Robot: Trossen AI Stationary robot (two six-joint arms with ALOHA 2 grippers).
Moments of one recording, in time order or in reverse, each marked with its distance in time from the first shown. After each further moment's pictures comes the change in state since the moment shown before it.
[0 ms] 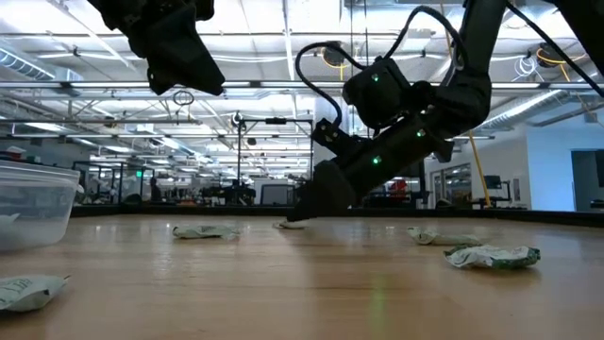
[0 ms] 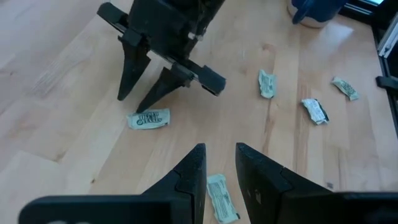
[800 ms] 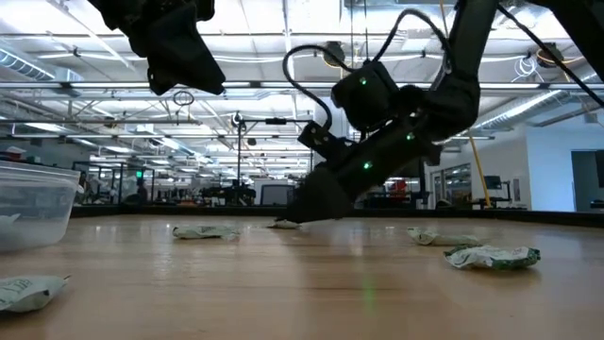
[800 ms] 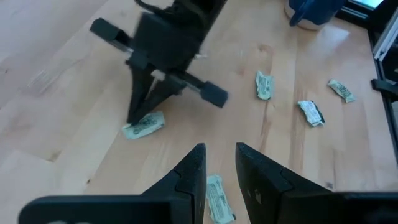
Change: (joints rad) left arm 0.000 0.000 0.000 0.006 0.010 -0.018; right arm 0.021 0.051 0.063 -0.021 -0.074 -0.107
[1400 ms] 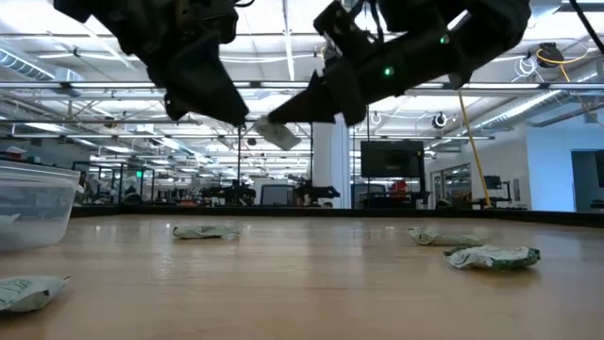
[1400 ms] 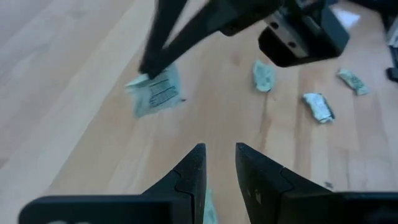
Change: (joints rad) left arm -0.030 0.196 -0.001 0.182 -0.010 -0.004; right arm 0.190 -0.277 0.000 -0.053 0.207 -0.269
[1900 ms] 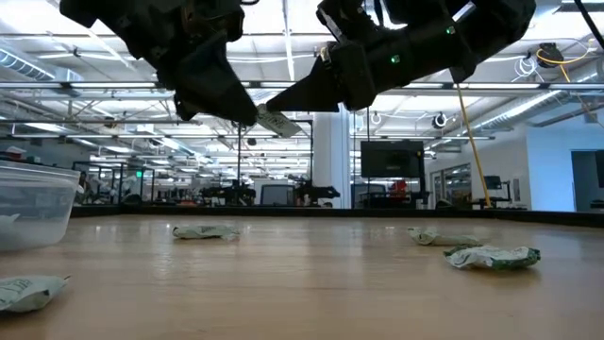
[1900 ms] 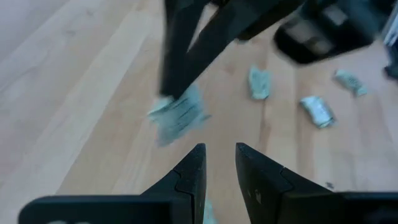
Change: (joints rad) left arm 0.004 0.029 0.001 0.054 0.000 0.069; right arm 0.011 -0.025 0.000 -0.015 -0.074 0.037
